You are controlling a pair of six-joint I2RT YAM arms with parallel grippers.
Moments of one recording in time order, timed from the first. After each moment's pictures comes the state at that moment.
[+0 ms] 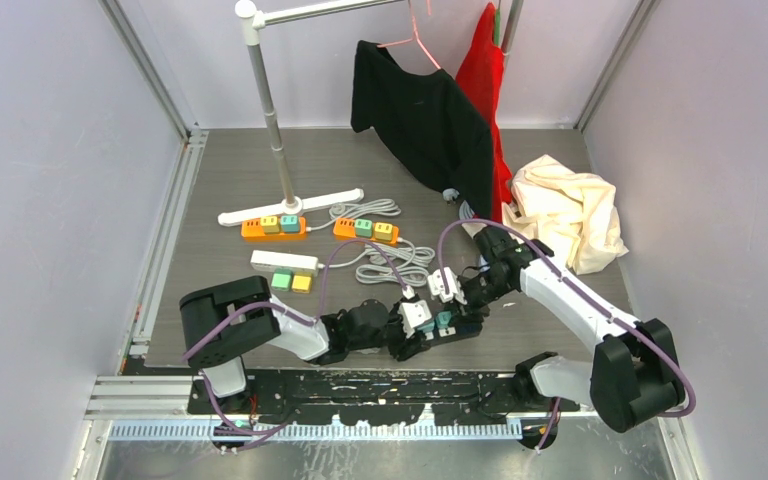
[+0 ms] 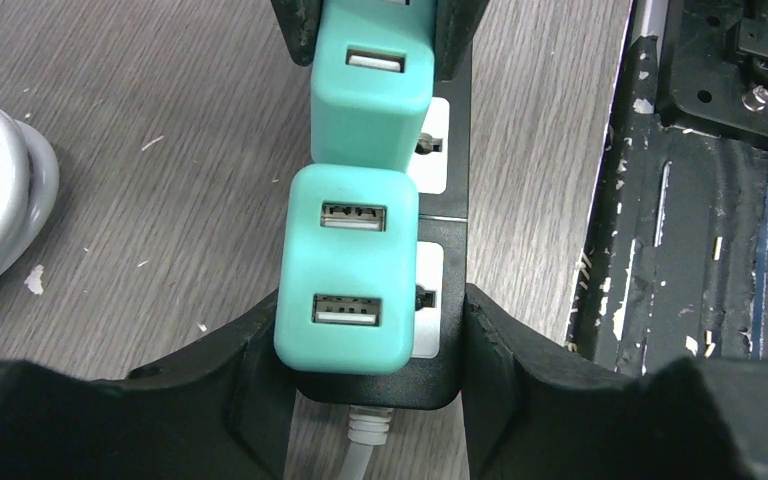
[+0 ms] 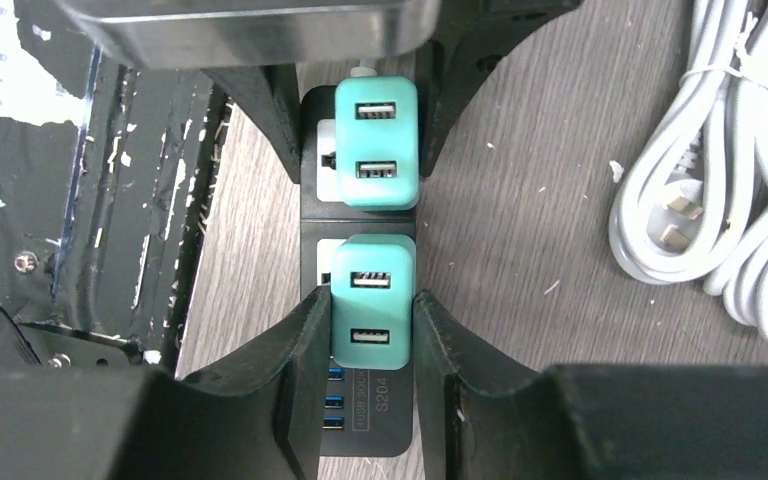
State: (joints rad) left arm -1.21 1.74 0.54 0.81 0.06 -0.03; right arm 0.38 1.21 0.75 -0.92 -0.79 -1.30
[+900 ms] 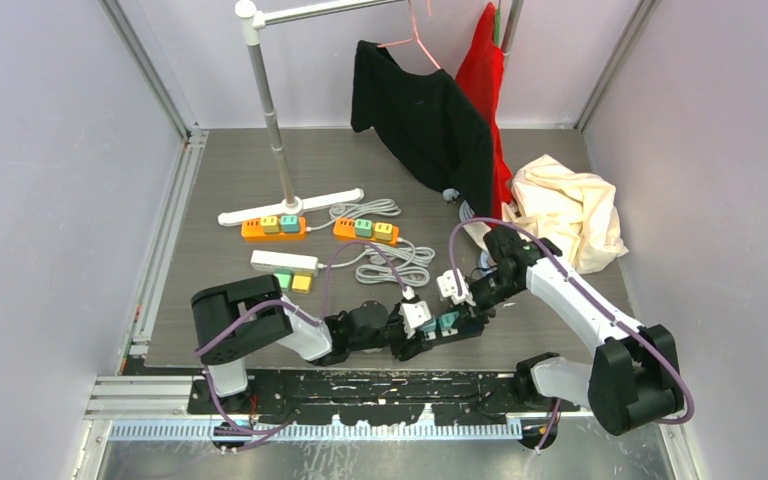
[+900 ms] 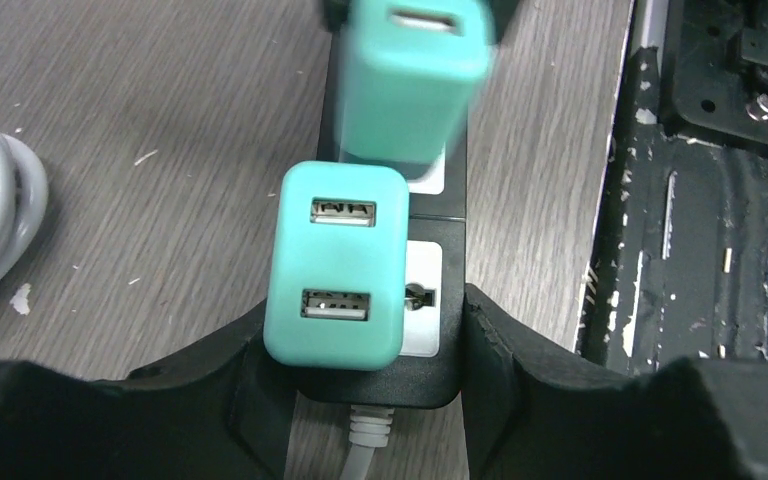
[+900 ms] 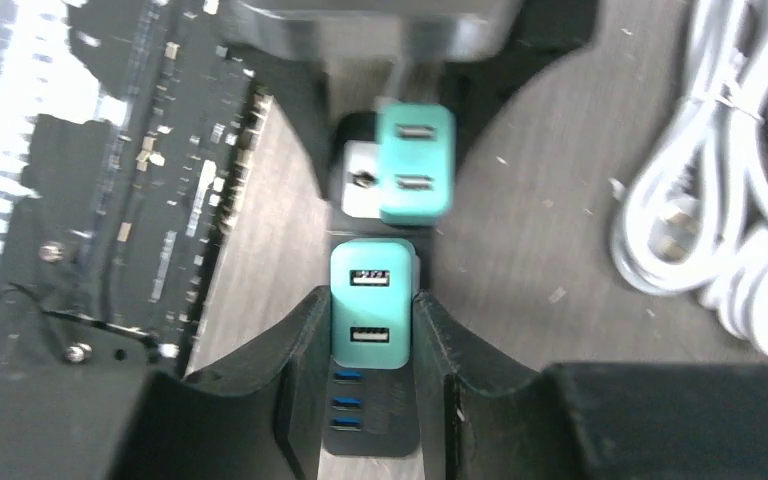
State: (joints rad) left arm -1.21 1.80 0.53 0.91 0.08 -0.03; right arm 0.31 1.19 0.75 -1.03 -0.86 -1.48
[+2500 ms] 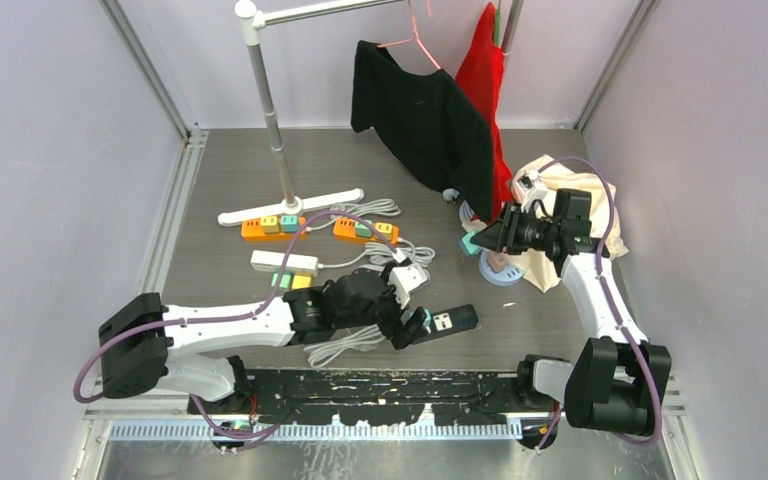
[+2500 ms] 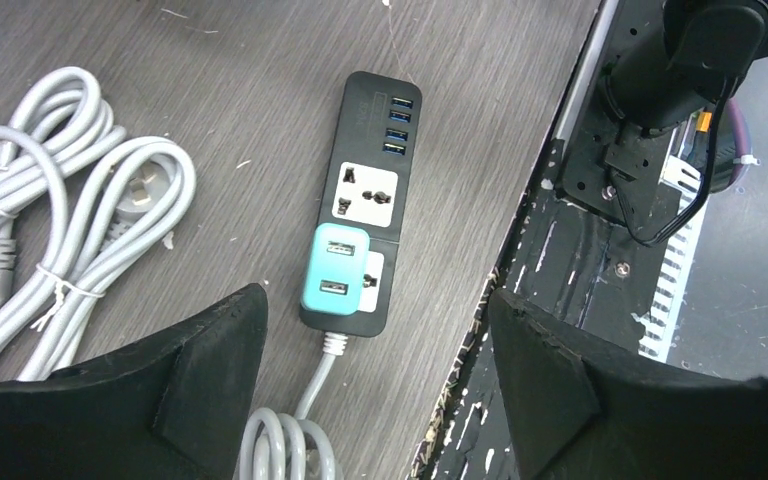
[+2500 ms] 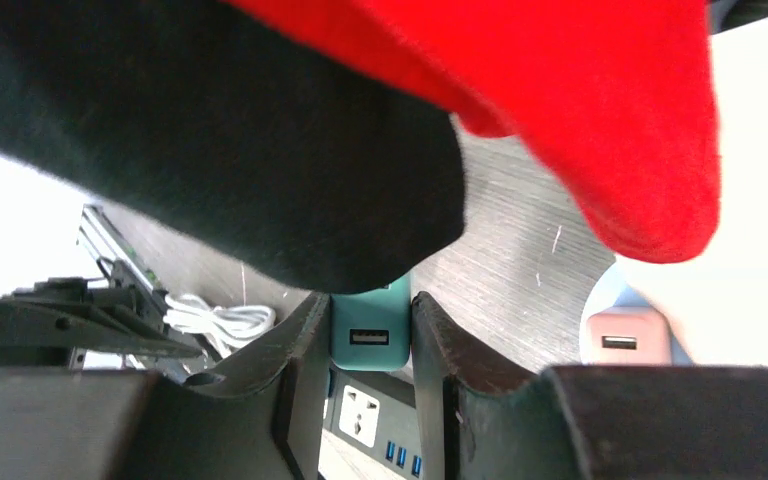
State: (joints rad) left arm -1.19 1.33 0.78 0.08 0.04 -0.16; right arm -0.14 1.17 0.79 -0.37 -0.88 0.13
